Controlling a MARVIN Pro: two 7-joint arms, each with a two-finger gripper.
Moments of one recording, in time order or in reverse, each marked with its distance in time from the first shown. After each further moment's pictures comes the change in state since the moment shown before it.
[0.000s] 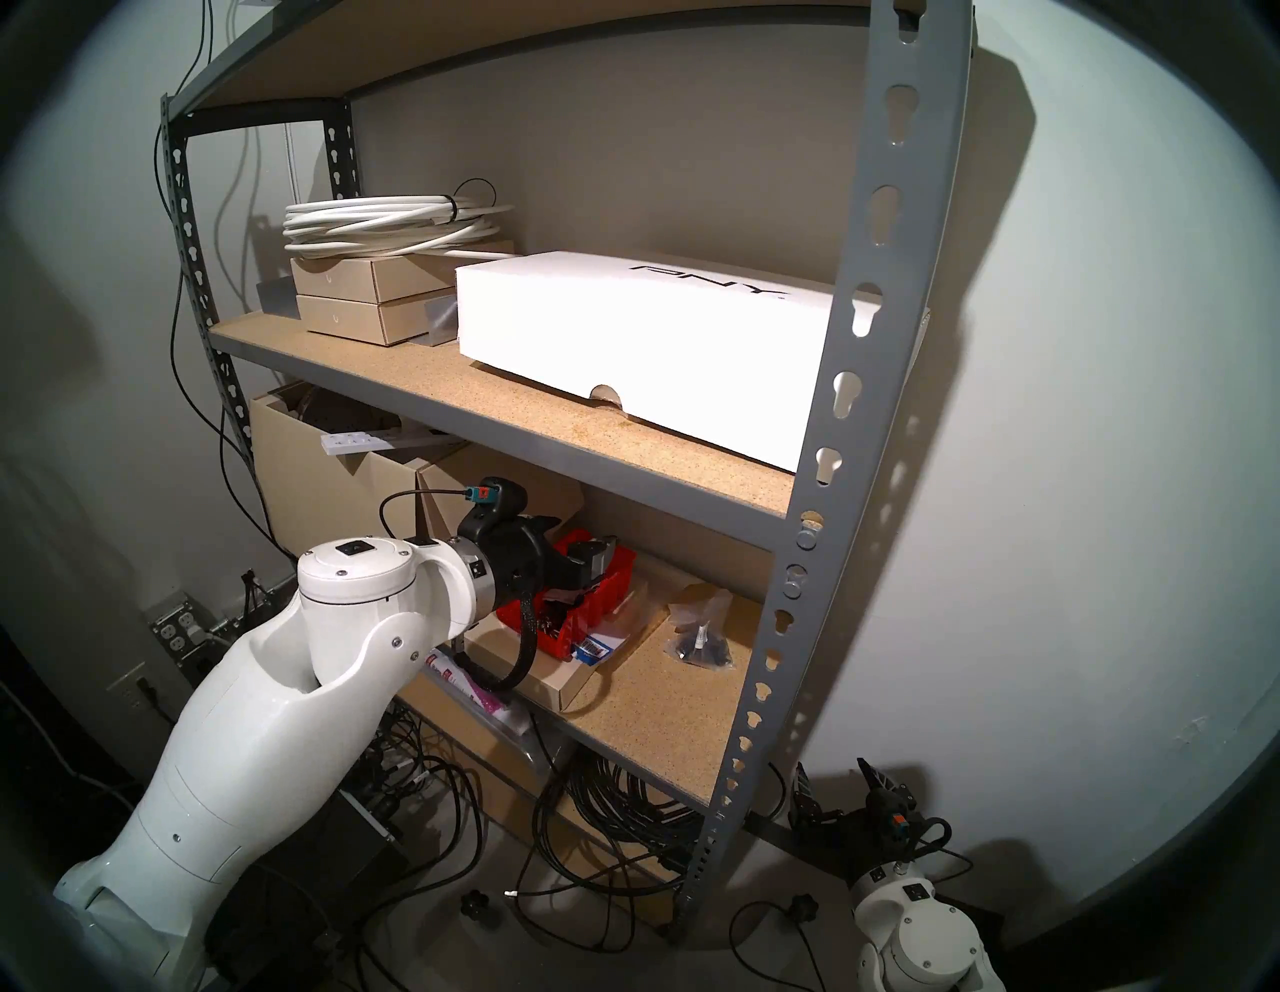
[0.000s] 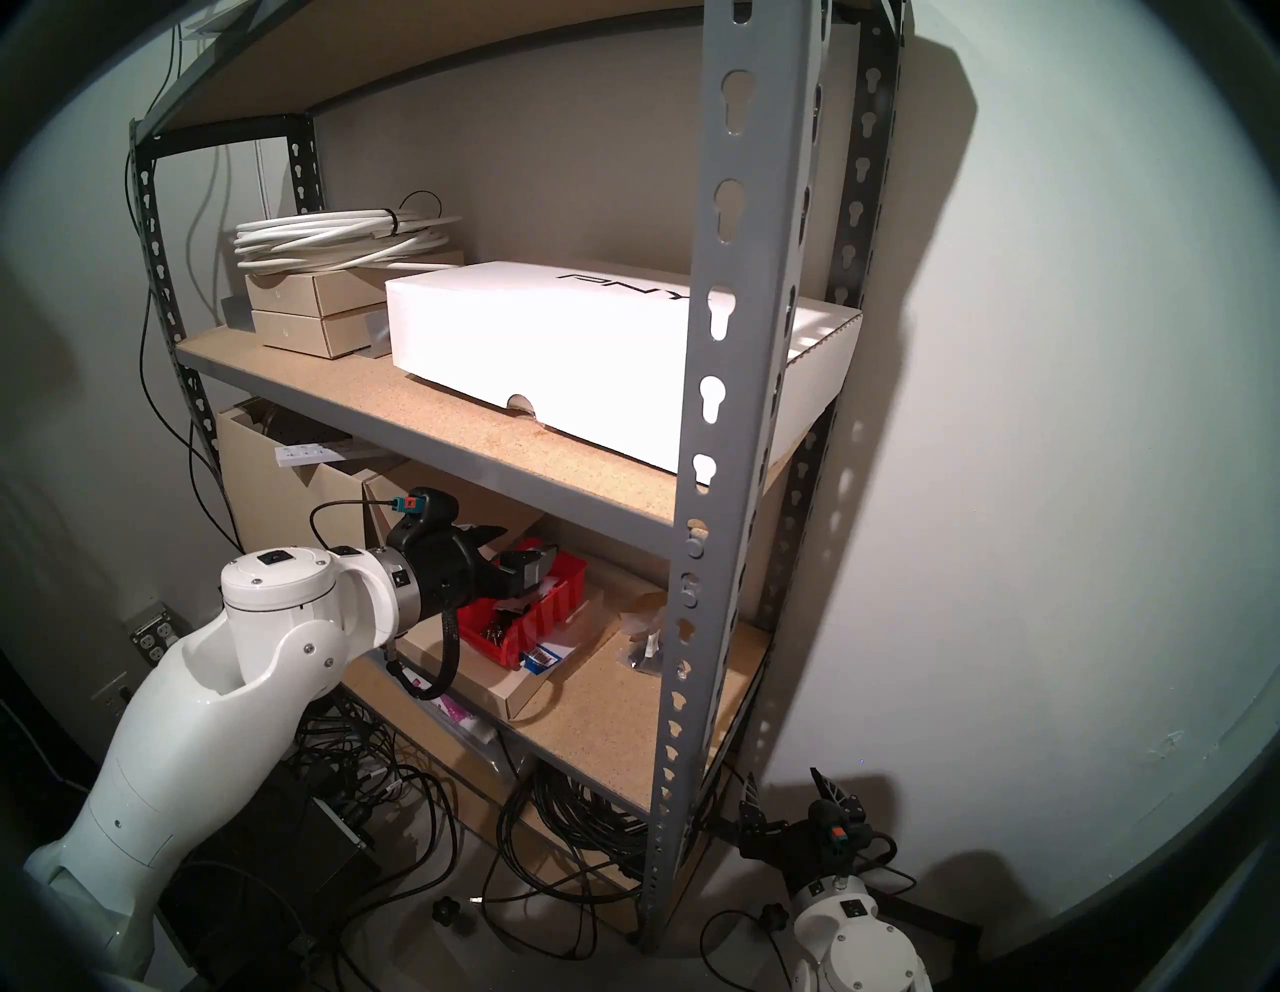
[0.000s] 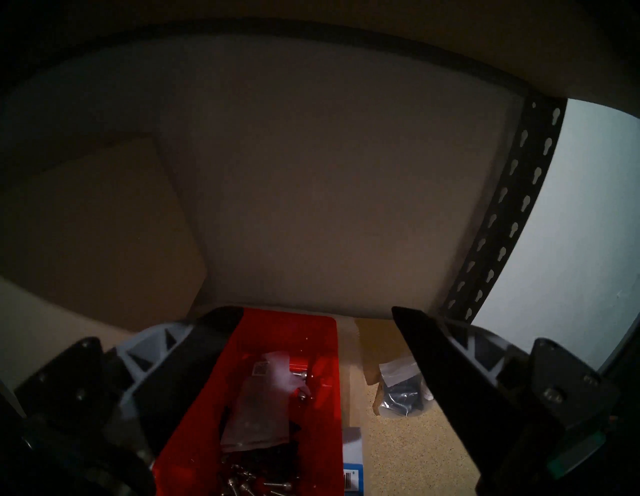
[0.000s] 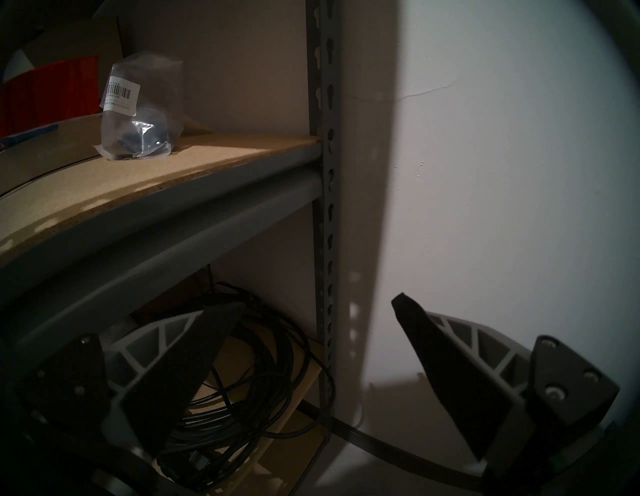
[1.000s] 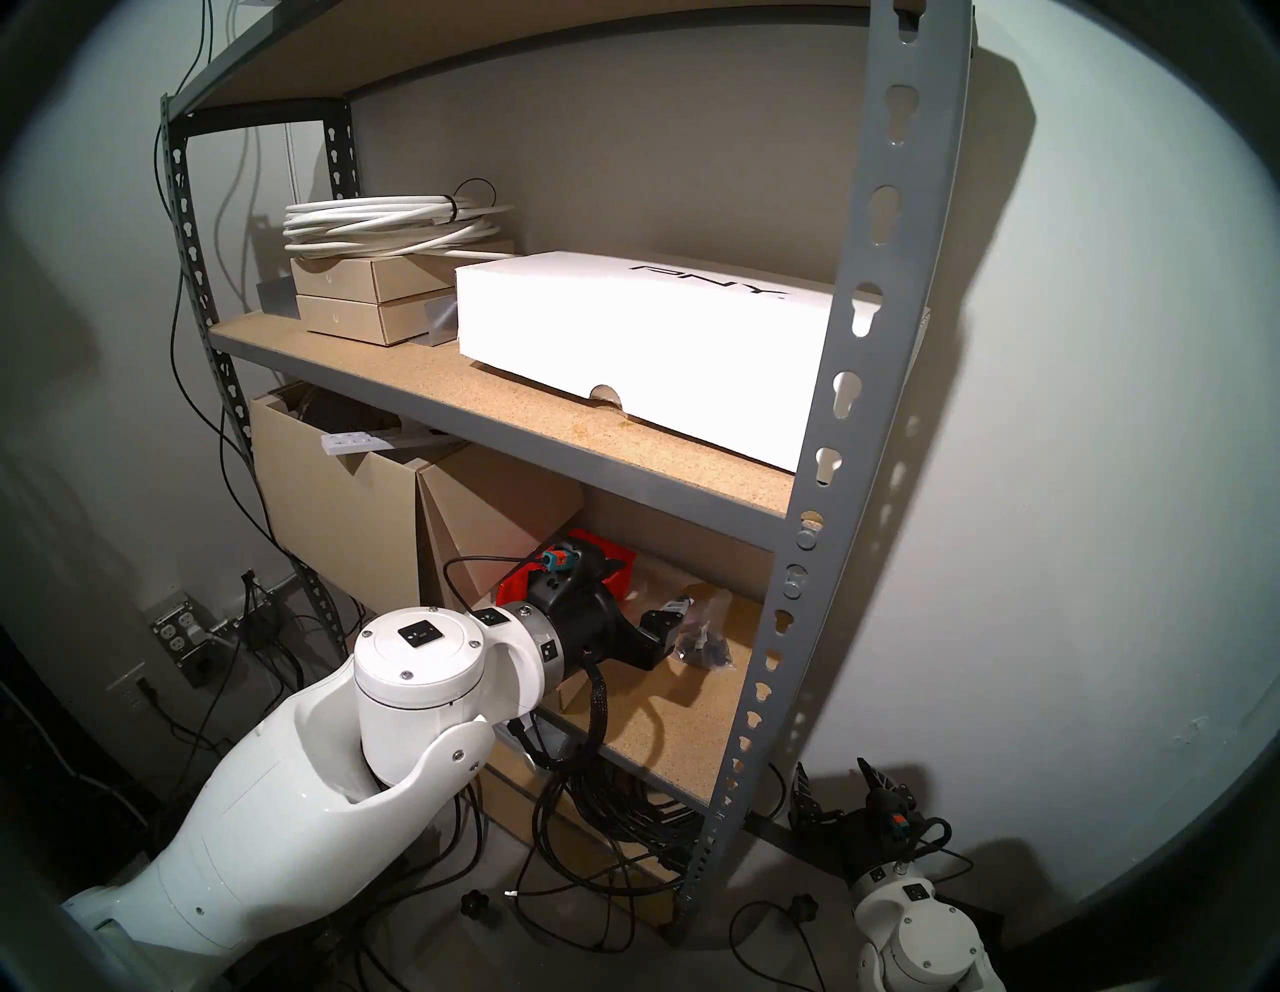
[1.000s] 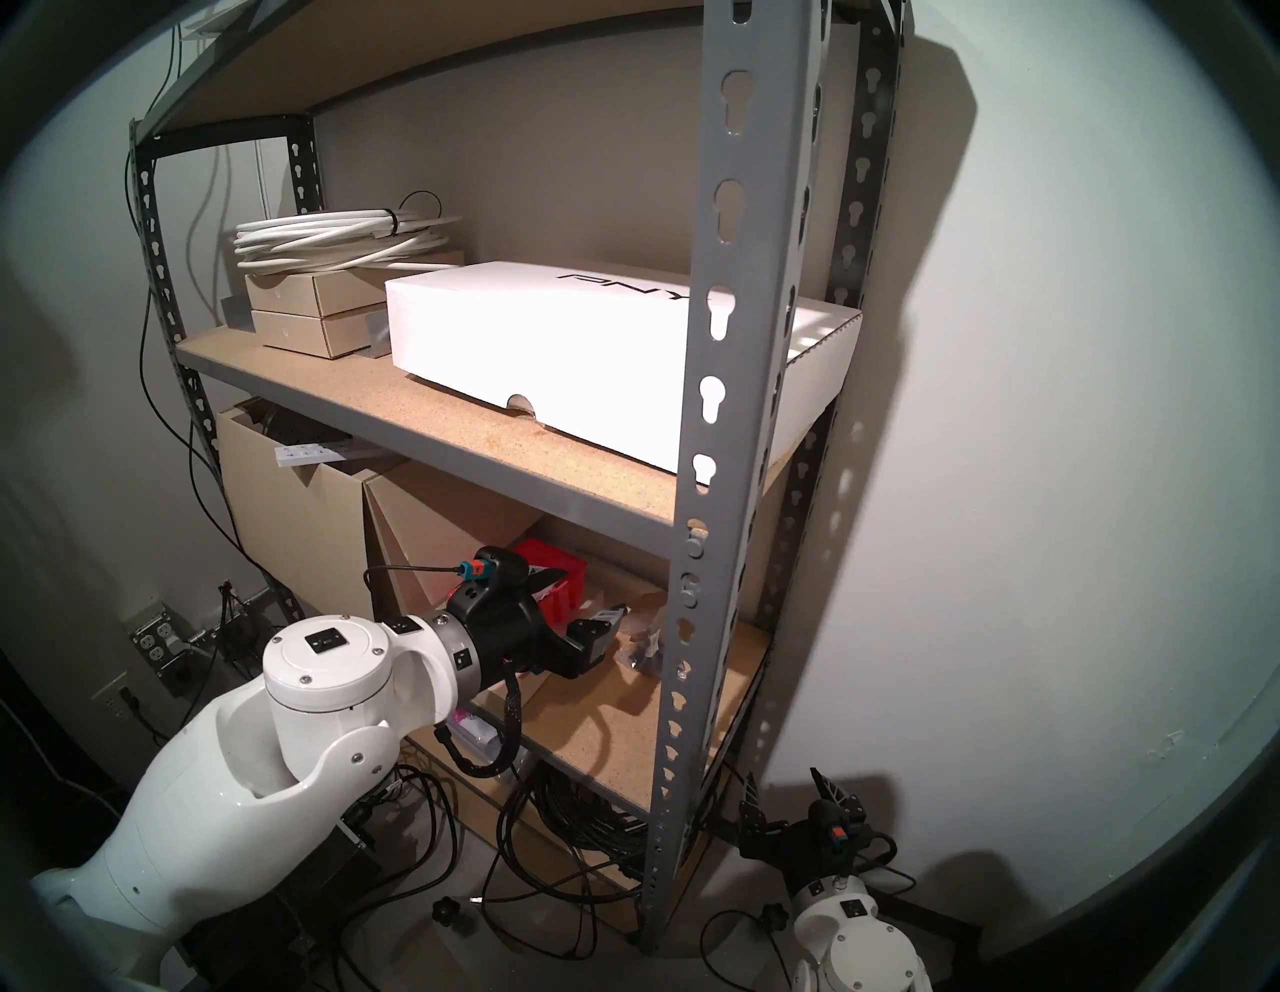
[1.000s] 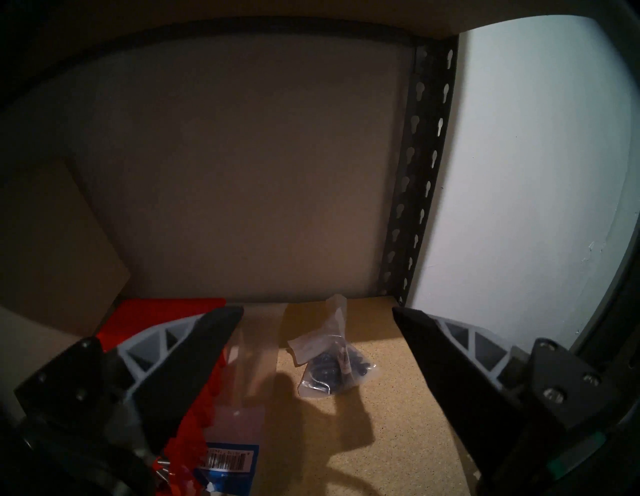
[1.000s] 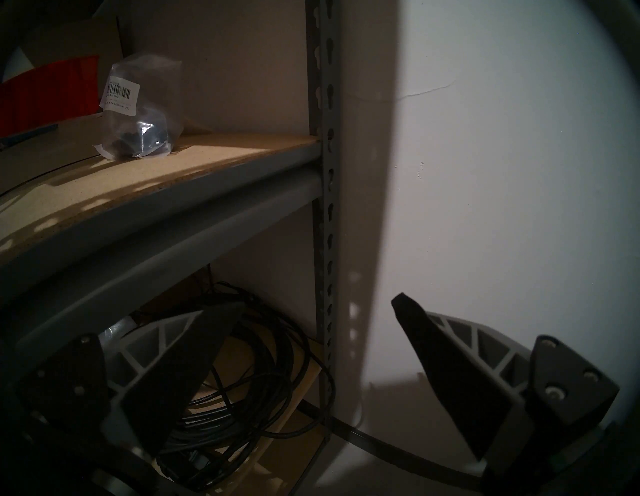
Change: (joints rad) left arm 0.048 -0.021 0.186 -0.111 0.146 -0.042 0.074; right arm 0.000 0.000 0.000 0.000 0.000 0.000 0.000
